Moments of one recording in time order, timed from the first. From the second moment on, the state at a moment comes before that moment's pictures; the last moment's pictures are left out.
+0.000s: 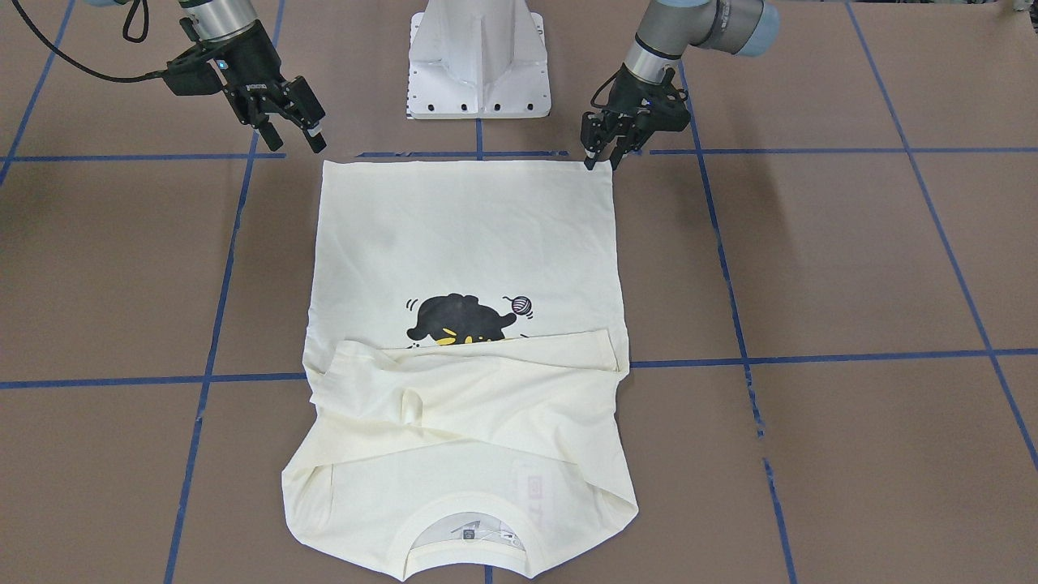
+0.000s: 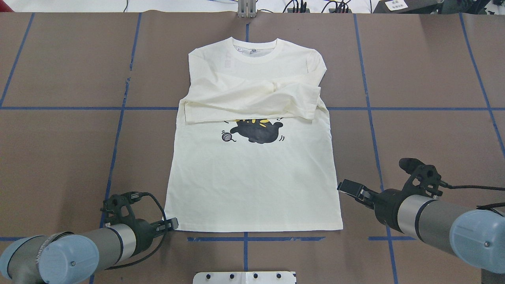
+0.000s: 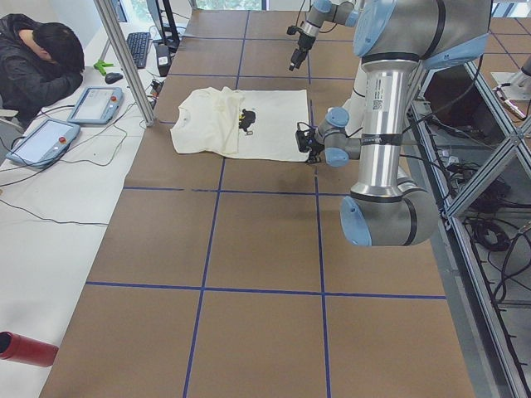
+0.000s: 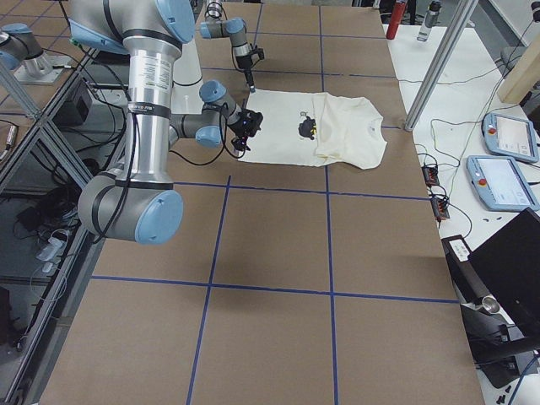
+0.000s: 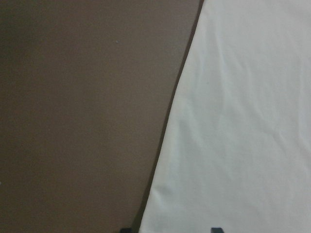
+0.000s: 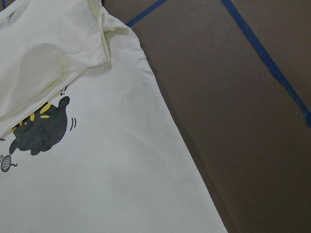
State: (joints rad) left arm -0.12 -1.64 -1.96 -2.20 -1.40 -1.74; right arm 0.23 -1.71 2.24 -1.02 1.38 1.88
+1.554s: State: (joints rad) left arm -0.12 -1.65 -2.02 -2.20 -1.36 -1.75; right arm 0.11 -1.66 2.19 -1.17 1.31 2.06
